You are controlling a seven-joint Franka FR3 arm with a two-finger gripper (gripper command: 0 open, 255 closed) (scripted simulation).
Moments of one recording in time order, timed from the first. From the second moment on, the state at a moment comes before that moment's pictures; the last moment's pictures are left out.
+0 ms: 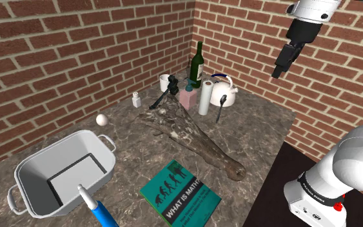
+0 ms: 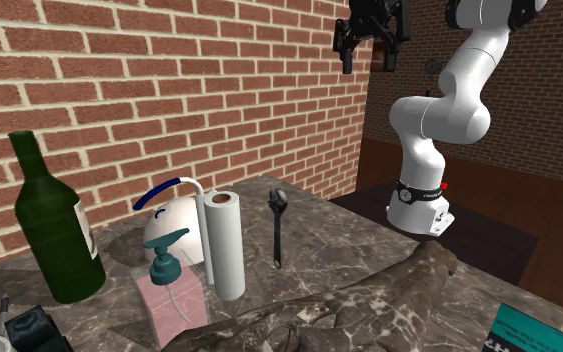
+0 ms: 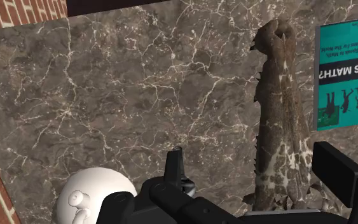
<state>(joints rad) 0.02 -0.76 -0.01 -2.28 0.08 1.52 -0.11</state>
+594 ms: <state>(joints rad) 0.01 -0.52 0.01 -2.23 0.09 1.70 -0.06</state>
